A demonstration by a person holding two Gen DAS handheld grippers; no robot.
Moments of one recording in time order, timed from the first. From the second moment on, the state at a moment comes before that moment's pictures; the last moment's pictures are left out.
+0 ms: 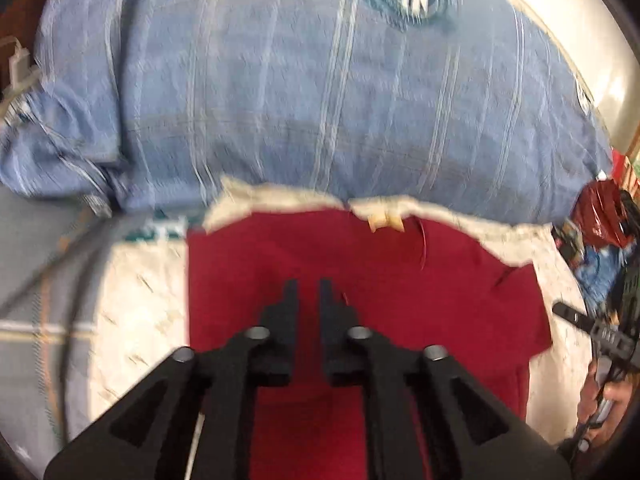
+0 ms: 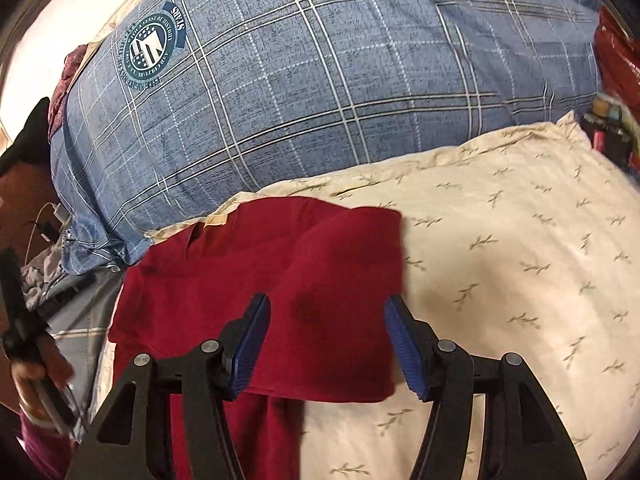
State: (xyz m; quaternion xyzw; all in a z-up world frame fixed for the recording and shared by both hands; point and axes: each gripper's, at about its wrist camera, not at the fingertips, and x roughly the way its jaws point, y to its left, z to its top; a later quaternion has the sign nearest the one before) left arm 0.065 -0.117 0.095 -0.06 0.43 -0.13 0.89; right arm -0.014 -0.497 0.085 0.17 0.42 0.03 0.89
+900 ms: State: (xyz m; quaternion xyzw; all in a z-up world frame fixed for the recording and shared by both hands) left arm 0.062 -0.114 0.074 -0.06 0.44 -0.11 0.89; right arm 0.012 -0.495 0.068 0.19 0.43 0.02 0.88
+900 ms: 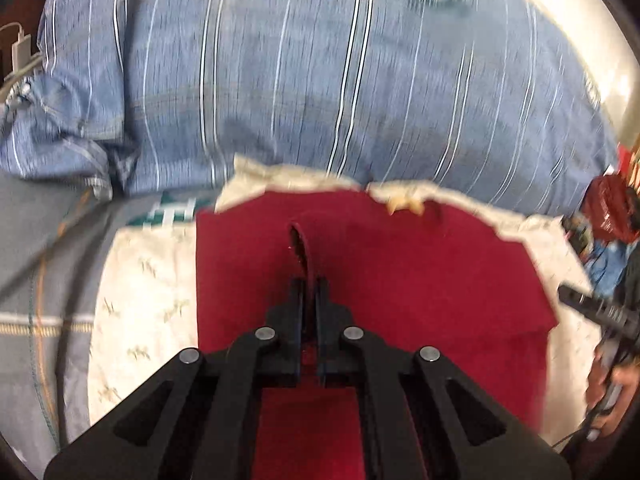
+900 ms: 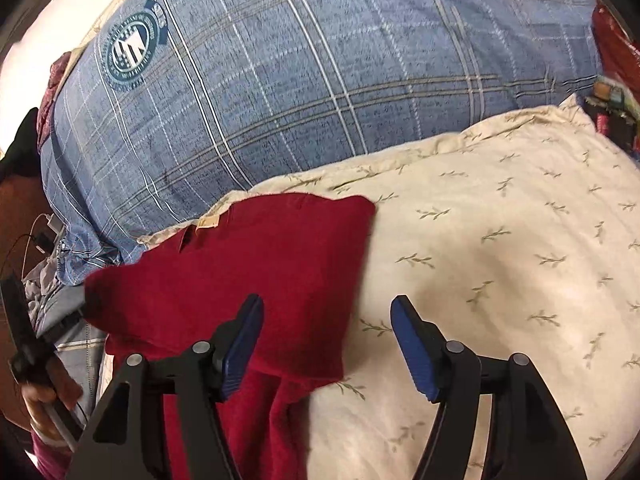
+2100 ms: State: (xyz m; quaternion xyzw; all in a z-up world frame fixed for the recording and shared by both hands) left arm 0.045 -0.101 0.073 -0.08 0.43 -0.10 0.89; right arm -0.005 -0.491 0.053 0.12 0.47 -0.01 0.87
